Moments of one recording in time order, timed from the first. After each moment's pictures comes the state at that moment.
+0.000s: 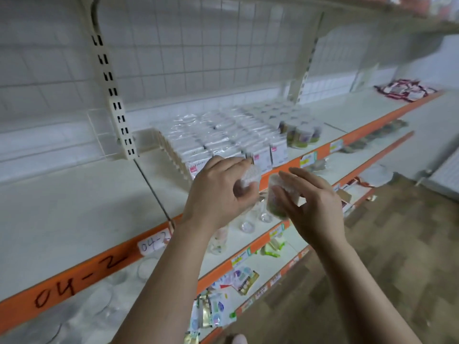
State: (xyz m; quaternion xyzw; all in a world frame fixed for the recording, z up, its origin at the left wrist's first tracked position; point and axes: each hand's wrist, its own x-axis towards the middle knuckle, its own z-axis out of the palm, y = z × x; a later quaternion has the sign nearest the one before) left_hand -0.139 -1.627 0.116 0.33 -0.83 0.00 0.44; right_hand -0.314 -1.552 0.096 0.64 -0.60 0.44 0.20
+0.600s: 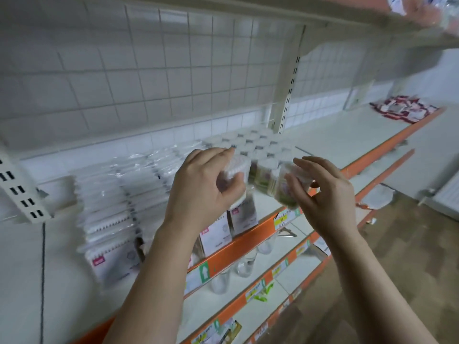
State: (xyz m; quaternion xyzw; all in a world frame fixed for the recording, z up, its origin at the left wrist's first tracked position) left_hand -0.290 -1.776 0.155 0.36 -0.81 0.01 0.46; right_hand -0.508 -1.709 0.131 0.60 -0.62 0.47 0.16
